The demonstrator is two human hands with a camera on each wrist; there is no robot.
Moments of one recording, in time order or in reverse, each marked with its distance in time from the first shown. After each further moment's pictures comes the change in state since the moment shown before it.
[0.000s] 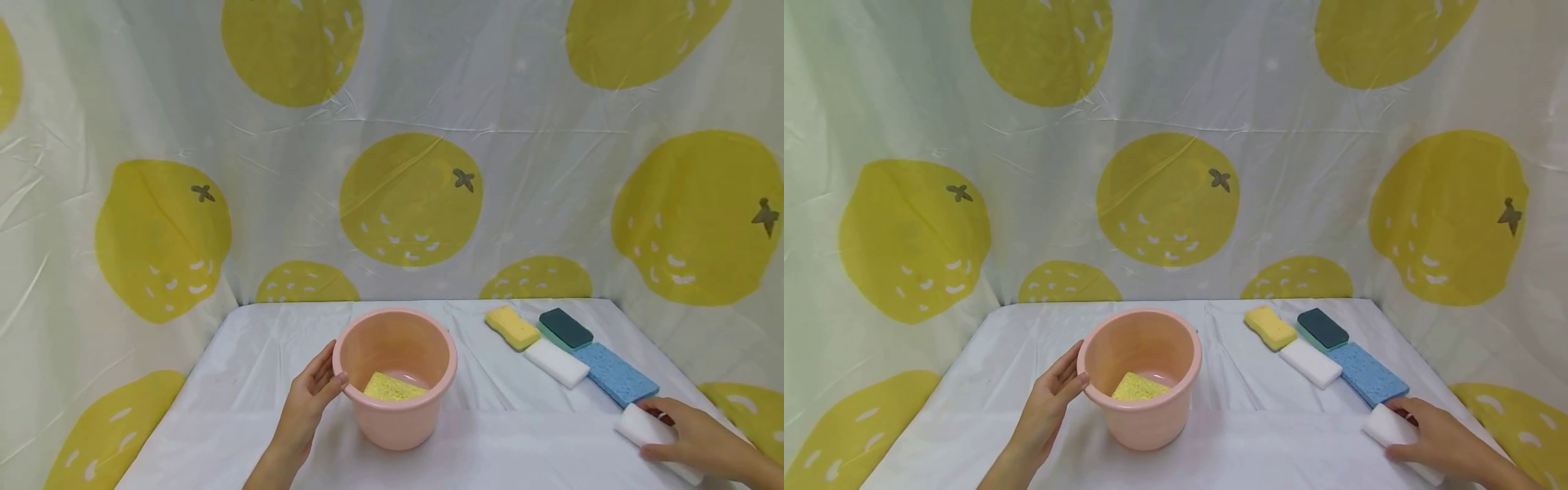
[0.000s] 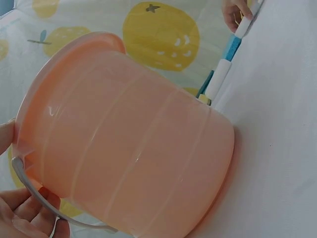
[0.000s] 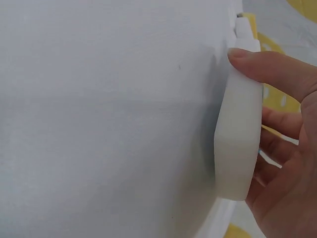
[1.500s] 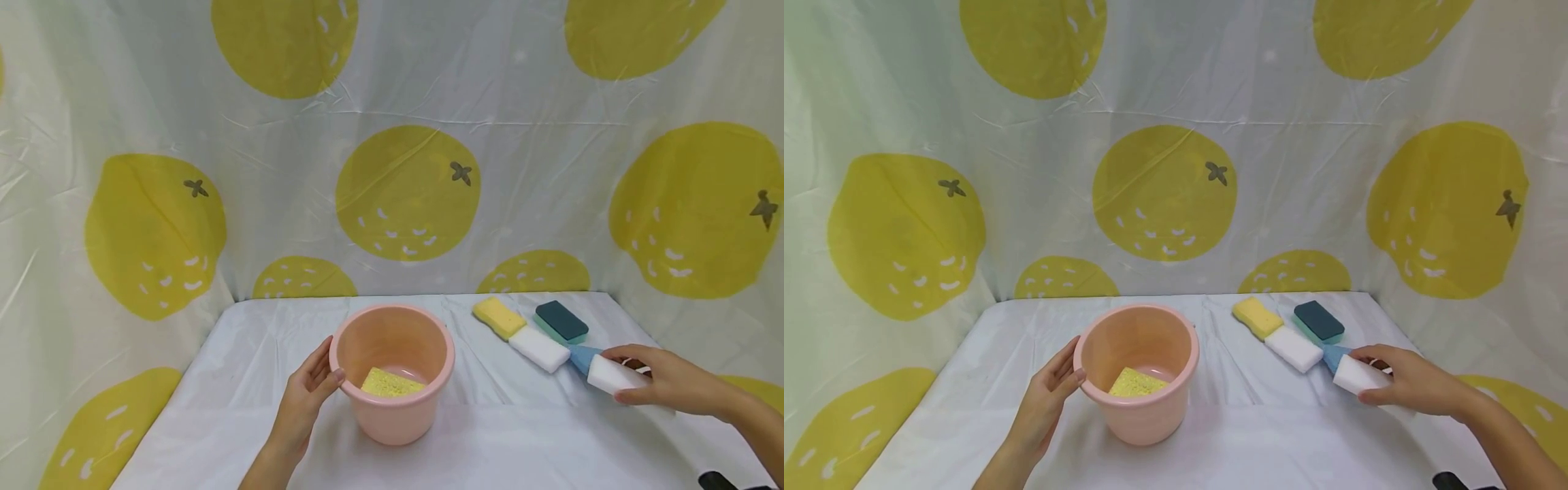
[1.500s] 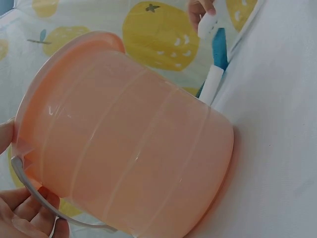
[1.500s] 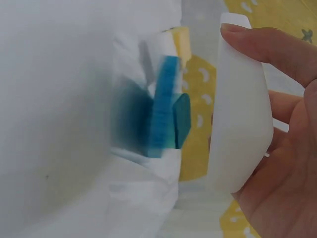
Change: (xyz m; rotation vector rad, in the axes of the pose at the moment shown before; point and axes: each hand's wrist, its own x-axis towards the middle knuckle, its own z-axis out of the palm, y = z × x) left_hand 0.001 0.000 -0.001 0.009 0.000 -0.005; right_hand 0.010 -0.050 -0.069 0.090 0.035 -0.286
